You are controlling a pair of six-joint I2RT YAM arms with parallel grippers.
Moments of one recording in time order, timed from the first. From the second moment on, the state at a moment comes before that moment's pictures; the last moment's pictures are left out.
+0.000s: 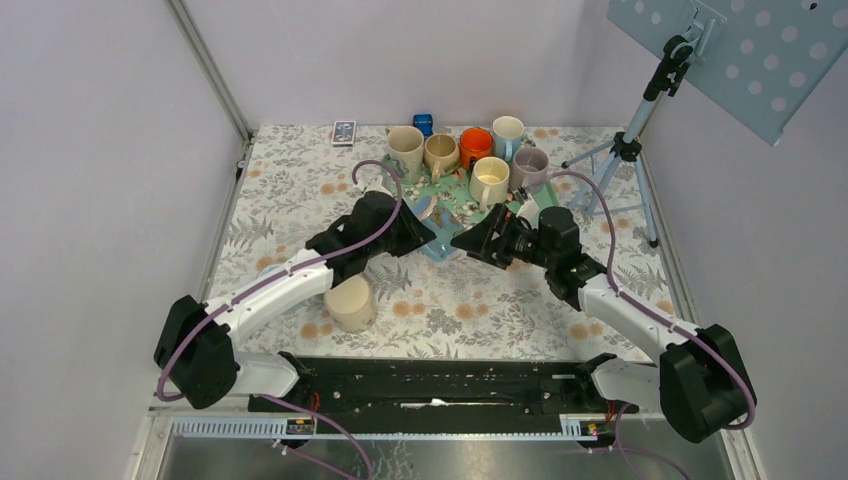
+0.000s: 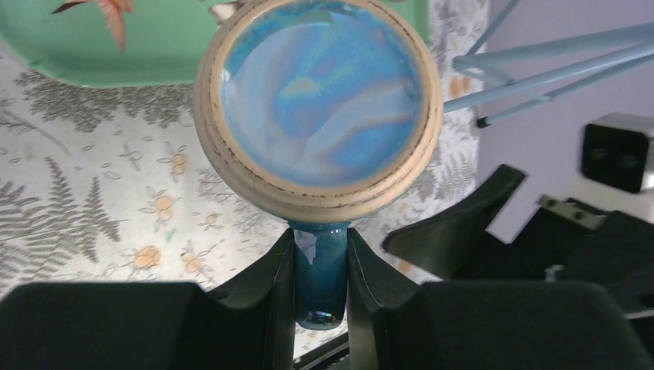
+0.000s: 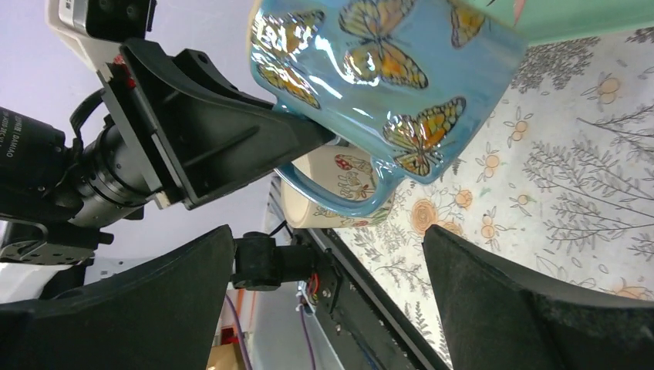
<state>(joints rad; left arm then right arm) -0.71 1.31 0.95 -0.23 -0.03 -0.99 0.46 1.17 0.62 0.24 -0.55 0.98</state>
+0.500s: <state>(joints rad) -0.68 1.32 0.92 0.01 0.09 -1.17 0.47 1.30 0.51 0.60 -0.62 1.24</state>
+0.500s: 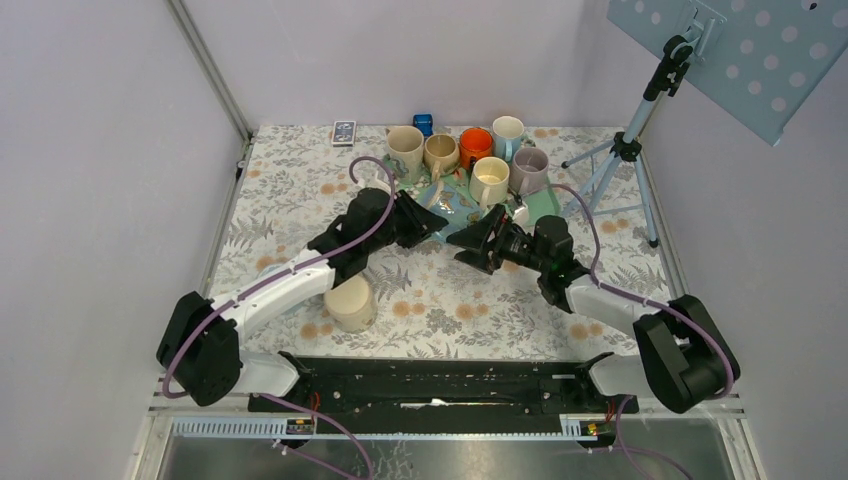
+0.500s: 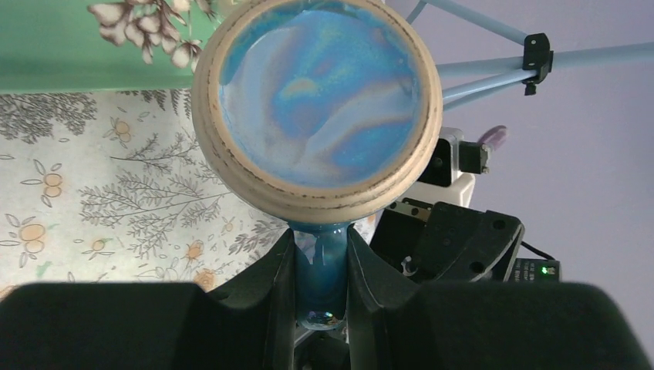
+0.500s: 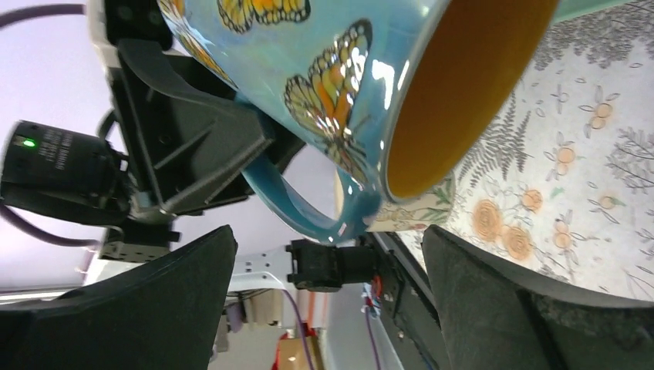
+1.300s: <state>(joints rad) -0.67 1.37 0.80 0.31 0.19 -1.39 0.47 1.59 0.44 1.27 -0.60 1.73</state>
